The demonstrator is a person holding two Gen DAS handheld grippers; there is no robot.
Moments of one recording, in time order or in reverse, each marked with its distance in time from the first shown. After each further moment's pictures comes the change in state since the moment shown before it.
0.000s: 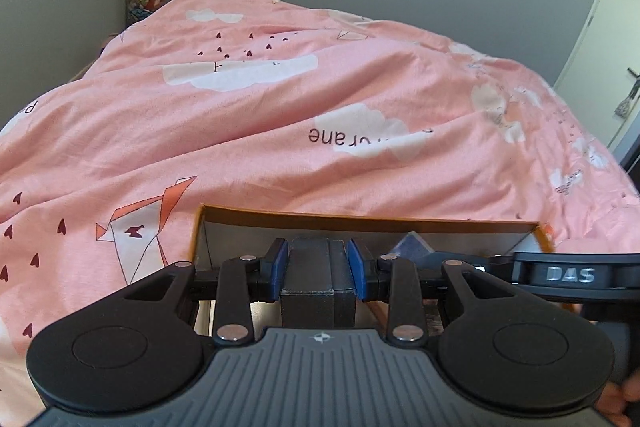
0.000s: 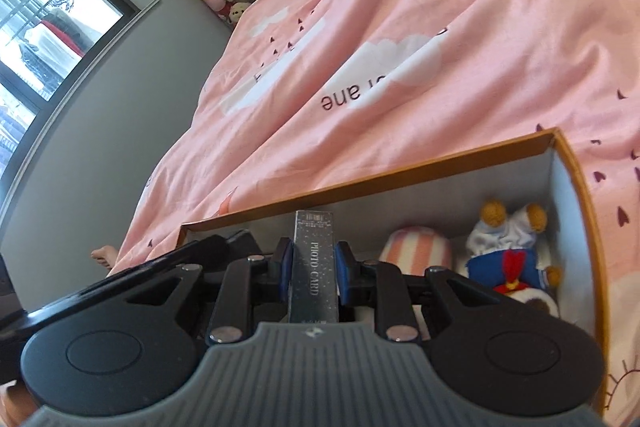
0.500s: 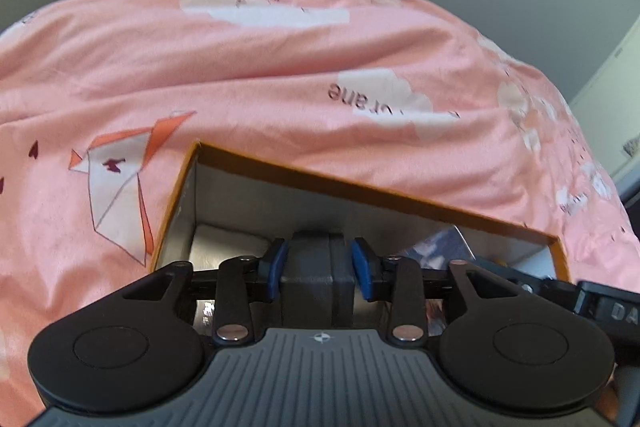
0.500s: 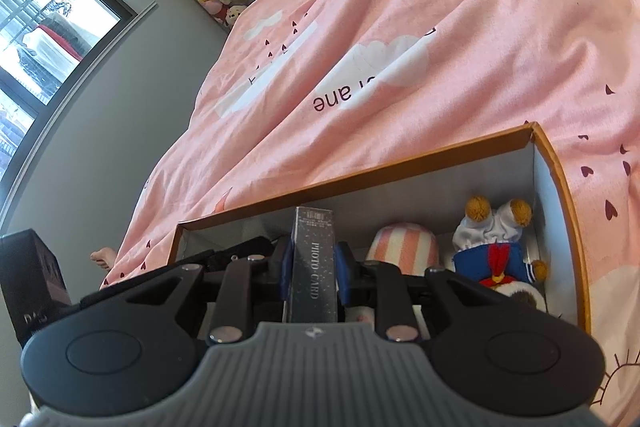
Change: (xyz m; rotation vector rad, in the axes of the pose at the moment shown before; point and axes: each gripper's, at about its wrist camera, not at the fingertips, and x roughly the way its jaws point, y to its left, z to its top) left arm 0.030 0.024 -0.007 -0.184 0.134 -0.061; right arm -0.005 -0.006 -0.003 0.014 0.000 0.005
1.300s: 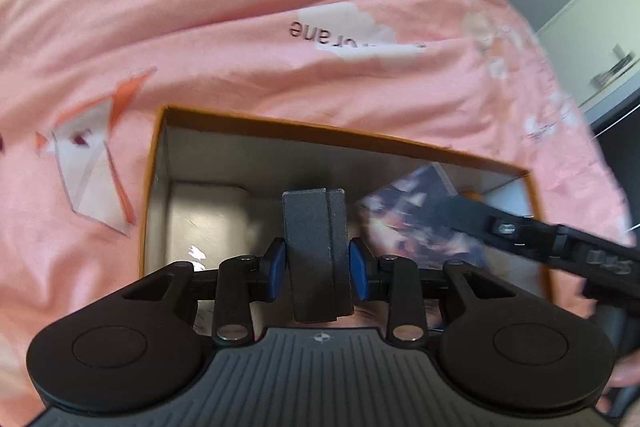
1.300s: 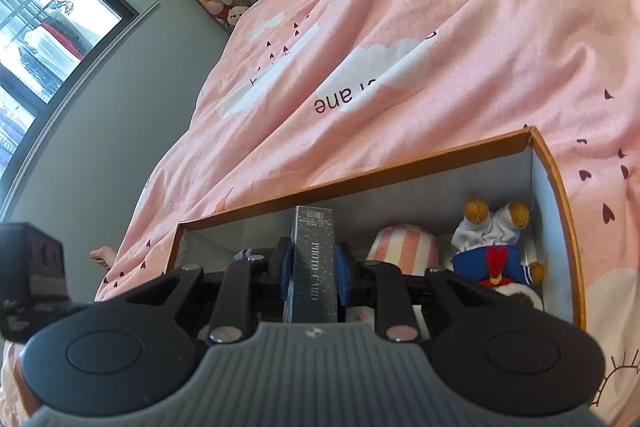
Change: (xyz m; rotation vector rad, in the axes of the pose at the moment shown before) left arm 0.008 -0.002 0.007 0.119 0.201 -0.077; right arm -0.002 0.001 0.000 -0.008 -0.003 -0.002
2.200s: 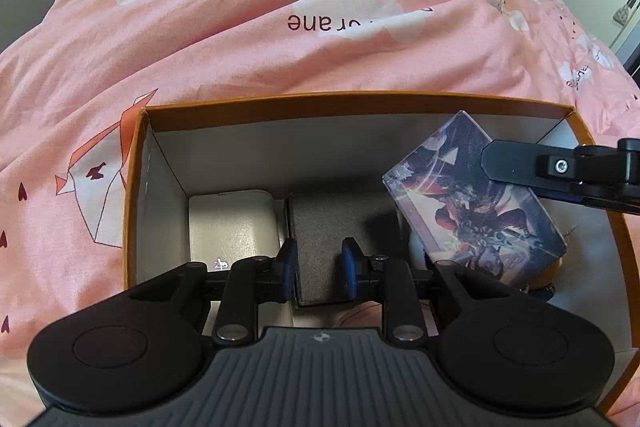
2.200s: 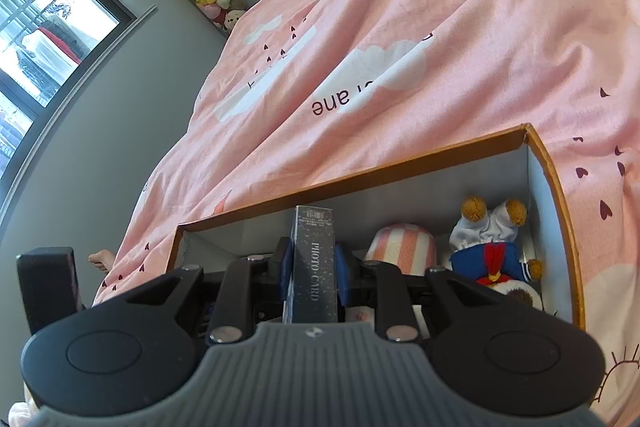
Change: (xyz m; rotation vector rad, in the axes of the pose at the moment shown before) left arm 0.015 -0.017 -0.019 0.163 -0.024 0.155; right arm -0.003 -0.001 -0.004 0.009 -0.013 -0.003
